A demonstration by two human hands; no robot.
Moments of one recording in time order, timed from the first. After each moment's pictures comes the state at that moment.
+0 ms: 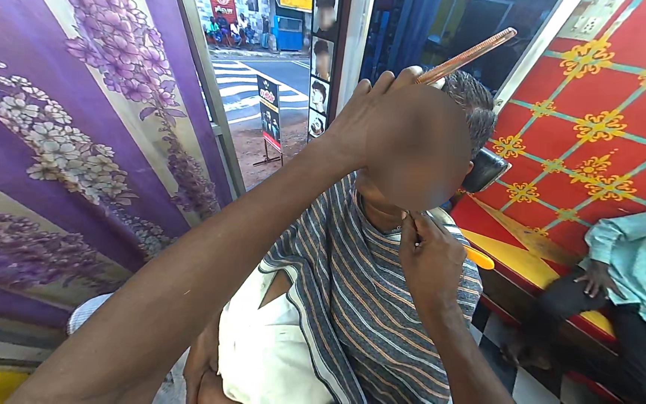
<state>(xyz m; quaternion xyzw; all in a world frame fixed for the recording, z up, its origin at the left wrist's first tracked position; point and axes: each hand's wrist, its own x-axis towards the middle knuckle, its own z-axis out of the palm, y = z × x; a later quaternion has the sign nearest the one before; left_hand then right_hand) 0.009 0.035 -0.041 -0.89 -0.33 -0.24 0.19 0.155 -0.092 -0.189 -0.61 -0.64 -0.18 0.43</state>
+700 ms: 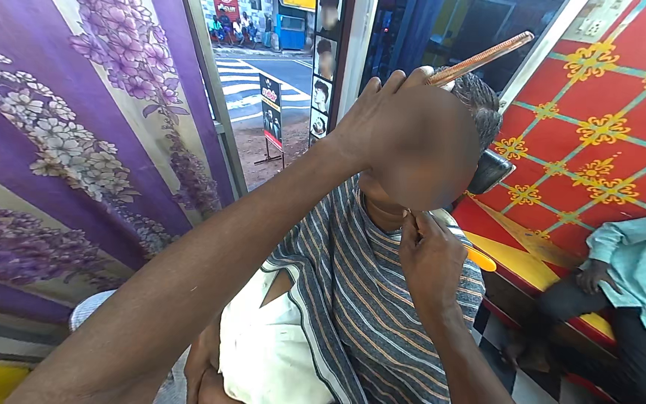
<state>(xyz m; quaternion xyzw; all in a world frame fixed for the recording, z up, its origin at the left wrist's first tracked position) 0.012 0.036 -0.041 -0.89 -0.32 -0.24 0.21 0.148 -0.090 -0.186 -0.61 -0.64 -0.19 0.42</state>
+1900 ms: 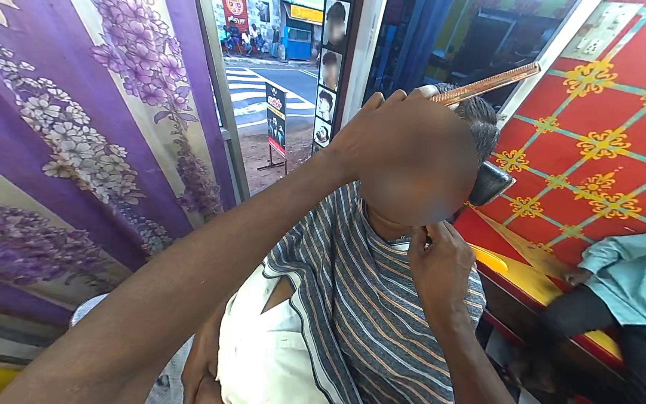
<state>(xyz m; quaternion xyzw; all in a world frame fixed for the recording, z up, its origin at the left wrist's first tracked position) -0.003 0.044 -0.052 -0.88 -0.24 -0.30 0.27 0.158 -0.083 -0.180 -0.59 -0.64 -0.21 0.44</state>
